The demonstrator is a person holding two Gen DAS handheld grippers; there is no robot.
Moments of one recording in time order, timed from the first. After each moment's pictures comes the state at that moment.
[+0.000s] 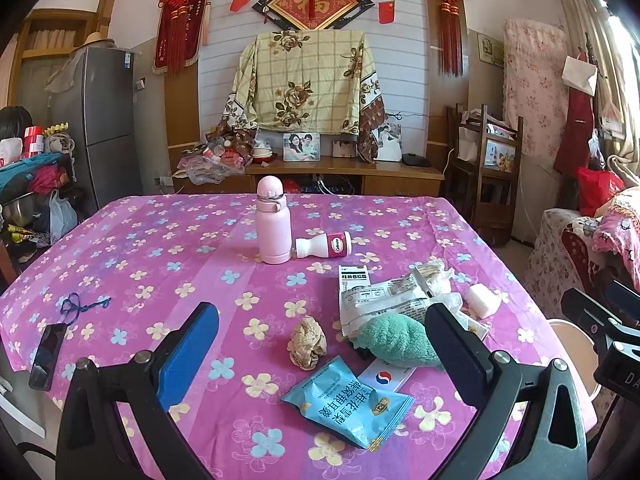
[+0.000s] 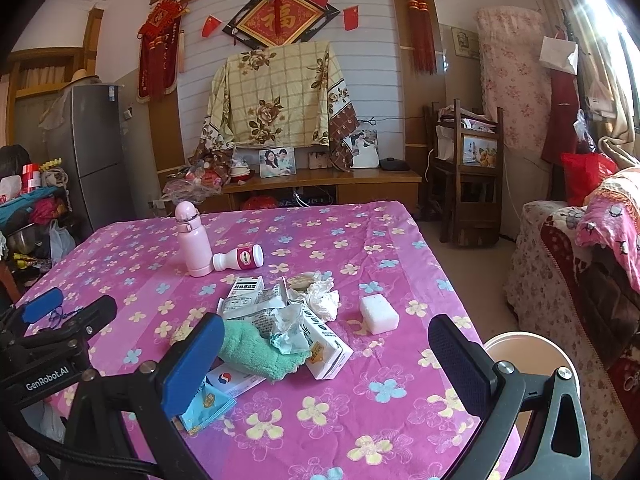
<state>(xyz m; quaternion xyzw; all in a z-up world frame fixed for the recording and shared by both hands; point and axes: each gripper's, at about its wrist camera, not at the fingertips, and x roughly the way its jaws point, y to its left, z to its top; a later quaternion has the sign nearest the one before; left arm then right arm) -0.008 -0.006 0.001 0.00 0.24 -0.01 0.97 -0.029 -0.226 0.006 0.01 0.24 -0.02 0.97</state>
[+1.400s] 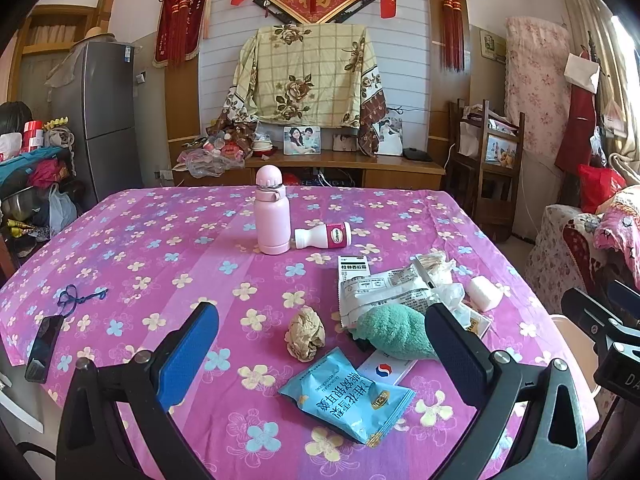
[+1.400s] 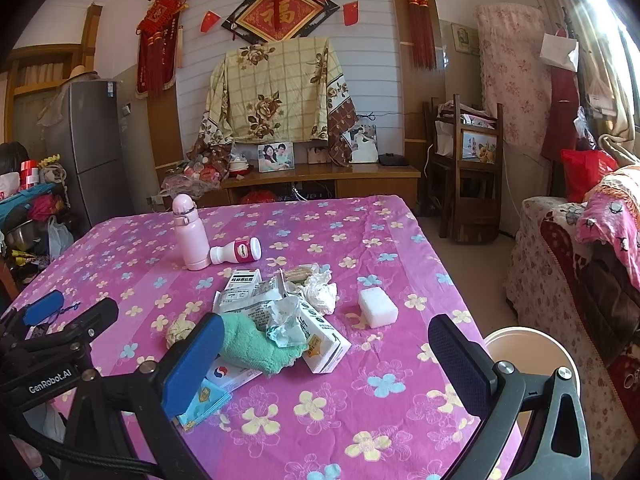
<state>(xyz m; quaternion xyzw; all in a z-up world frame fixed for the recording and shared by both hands) -0.006 -0.009 -0.010 -0.01 0.25 -0.01 0.97 -0.028 -0.227 0.000 0.01 0.25 -0.02 0.97</state>
